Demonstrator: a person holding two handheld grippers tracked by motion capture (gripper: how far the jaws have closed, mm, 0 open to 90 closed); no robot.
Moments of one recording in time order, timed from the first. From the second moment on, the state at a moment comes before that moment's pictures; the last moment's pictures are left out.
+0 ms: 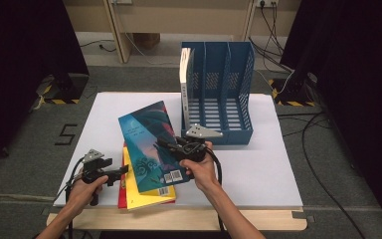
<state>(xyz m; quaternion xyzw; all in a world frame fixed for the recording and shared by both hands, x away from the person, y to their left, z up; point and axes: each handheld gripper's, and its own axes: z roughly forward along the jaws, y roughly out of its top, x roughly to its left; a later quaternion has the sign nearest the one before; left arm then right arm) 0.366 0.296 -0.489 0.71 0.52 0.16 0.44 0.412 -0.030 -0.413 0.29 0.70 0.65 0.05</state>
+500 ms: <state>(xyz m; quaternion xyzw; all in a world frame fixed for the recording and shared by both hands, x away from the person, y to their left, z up) 0.366 0.299 -0.487 0.70 0.53 0.16 0.45 0.402 -0.043 -0.393 0.27 0.67 0.68 0.08</state>
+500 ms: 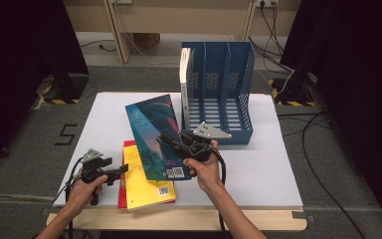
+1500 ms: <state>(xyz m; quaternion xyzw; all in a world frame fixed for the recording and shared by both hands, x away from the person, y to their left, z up) 0.366 0.297 -0.490 0.71 0.52 0.16 0.44 0.392 -0.114 -0.399 0.28 0.66 0.67 0.20</state>
